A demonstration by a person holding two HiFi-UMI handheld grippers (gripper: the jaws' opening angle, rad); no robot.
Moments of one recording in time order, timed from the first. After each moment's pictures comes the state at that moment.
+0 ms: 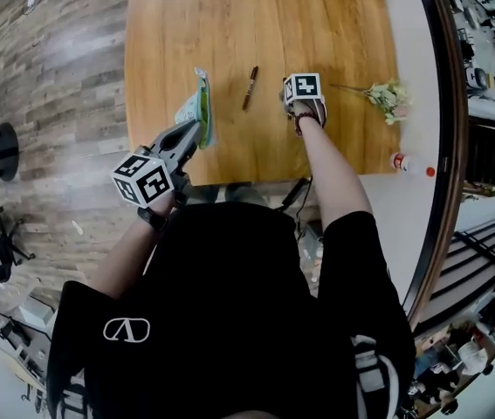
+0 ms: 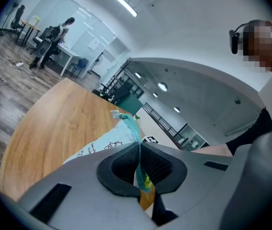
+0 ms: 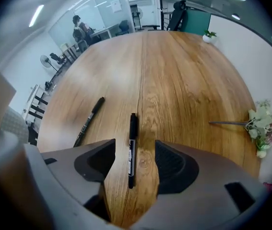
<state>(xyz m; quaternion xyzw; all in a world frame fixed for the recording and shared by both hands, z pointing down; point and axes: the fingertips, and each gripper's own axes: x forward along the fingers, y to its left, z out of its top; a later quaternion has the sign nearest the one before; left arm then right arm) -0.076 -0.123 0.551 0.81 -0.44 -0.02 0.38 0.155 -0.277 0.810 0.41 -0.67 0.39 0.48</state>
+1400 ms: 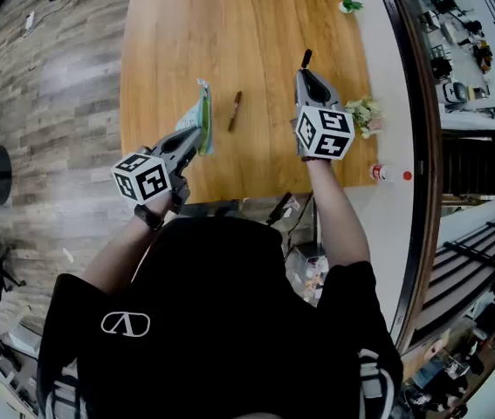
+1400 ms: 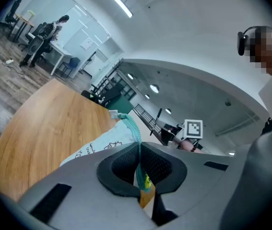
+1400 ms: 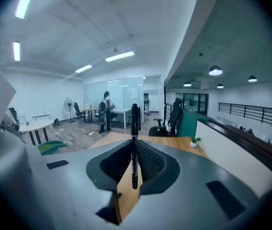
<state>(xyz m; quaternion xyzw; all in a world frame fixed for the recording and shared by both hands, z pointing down) -0.055 -0.131 0.511 0.84 -0.40 -0.04 0.37 0.137 -0.287 0.463 0.52 -0.84 0.07 0.14</state>
